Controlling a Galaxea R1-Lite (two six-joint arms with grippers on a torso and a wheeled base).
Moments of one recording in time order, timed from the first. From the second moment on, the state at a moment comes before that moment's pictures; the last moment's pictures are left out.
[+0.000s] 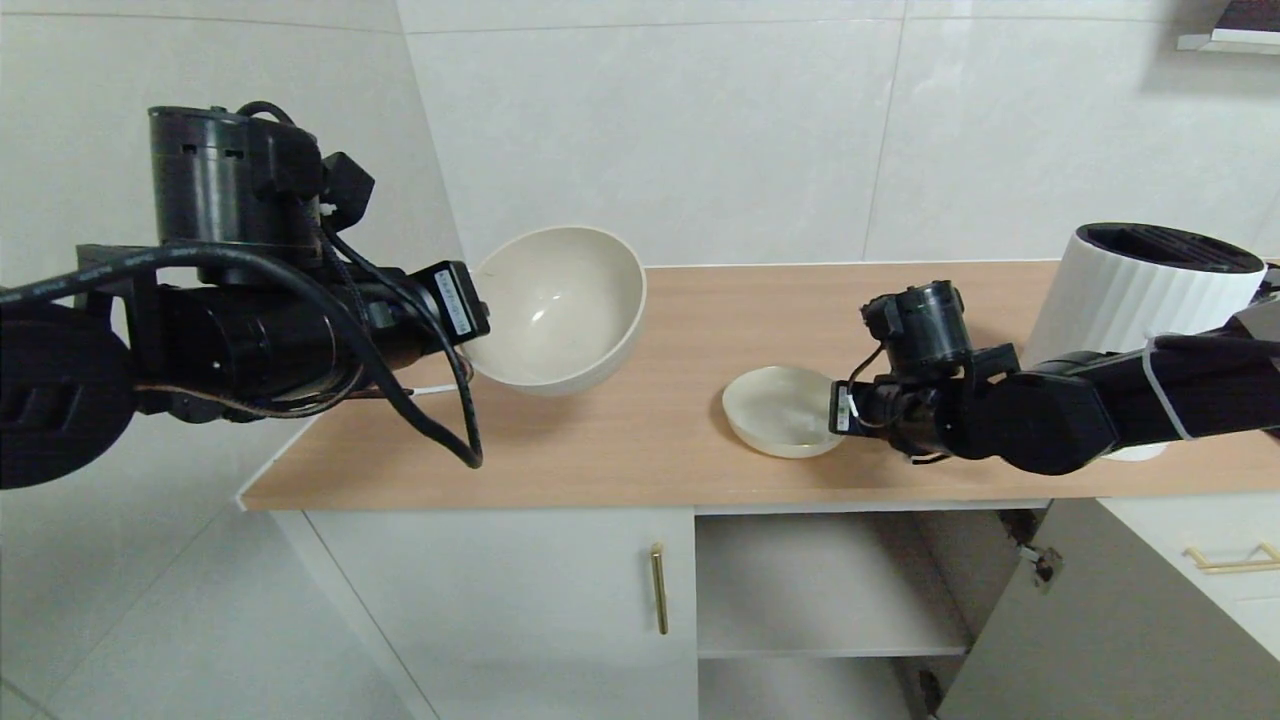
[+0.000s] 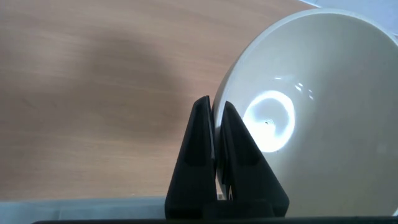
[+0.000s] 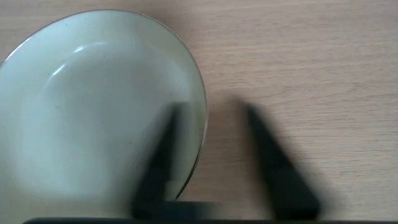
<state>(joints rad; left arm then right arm) -0.40 1.62 -1.17 -0.13 0.18 -0.46 0.48 2.02 -1.30 -0.16 -0.35 0.35</state>
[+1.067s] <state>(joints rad) -0.48 1.41 -0.89 -0.18 0.17 -0.37 0.64 1.59 -1.02 0.10 -0.33 0.48</state>
